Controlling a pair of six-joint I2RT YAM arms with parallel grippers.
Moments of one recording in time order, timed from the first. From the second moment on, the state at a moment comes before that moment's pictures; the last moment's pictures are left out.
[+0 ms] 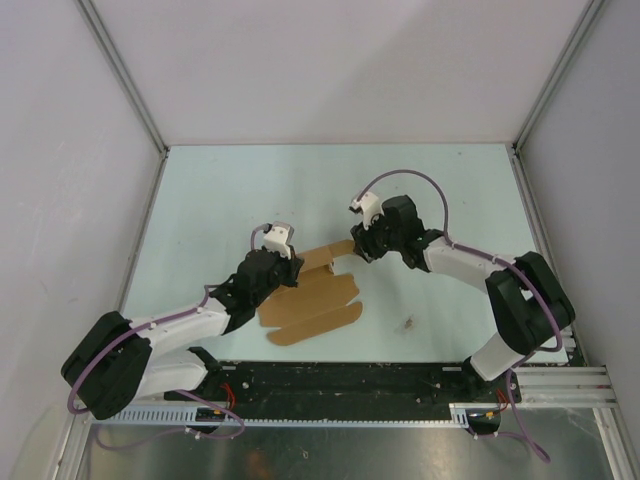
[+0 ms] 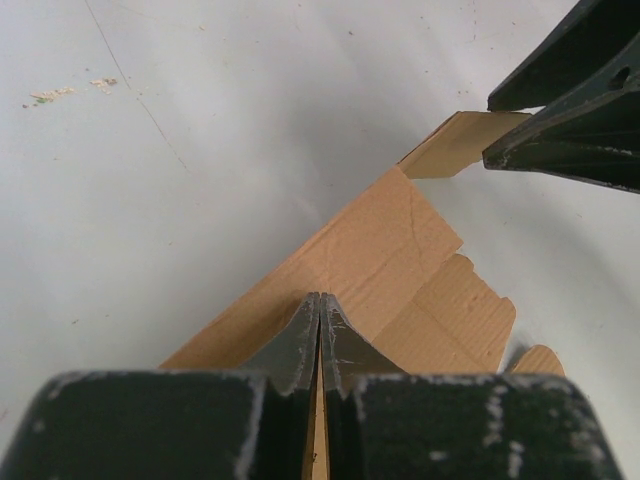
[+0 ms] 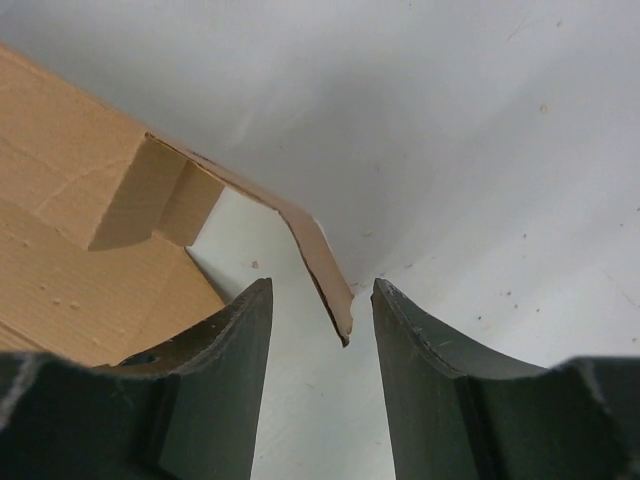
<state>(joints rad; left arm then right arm) -0.70 1.17 0.40 0.41 -0.15 -0.29 0.55 1.59 0.91 0.03 -0.27 -0.16</state>
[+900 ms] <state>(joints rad) -0.70 1.13 0.40 0.36 -0.19 -0.29 0.57 1.61 0.96 -0.02 -0.28 -0.19</state>
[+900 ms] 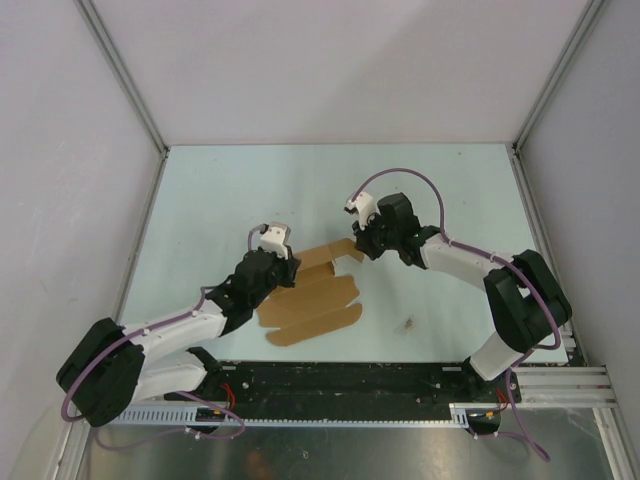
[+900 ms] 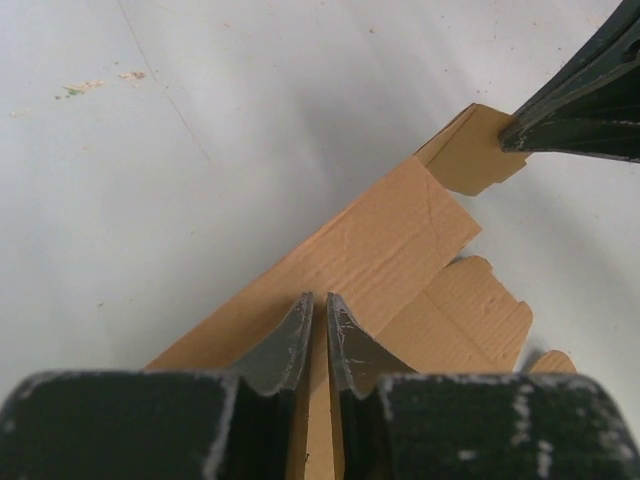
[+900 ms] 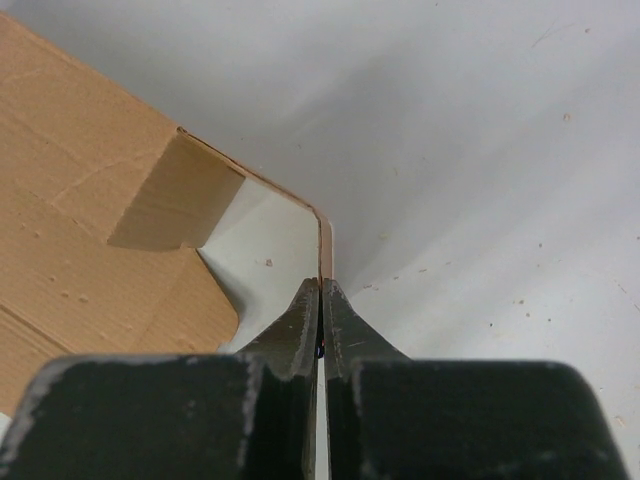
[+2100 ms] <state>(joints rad) -0.70 1.13 0.40 0.35 -0.22 -0.29 0.68 1.61 1.05 -0.20 -0.18 -0.02</state>
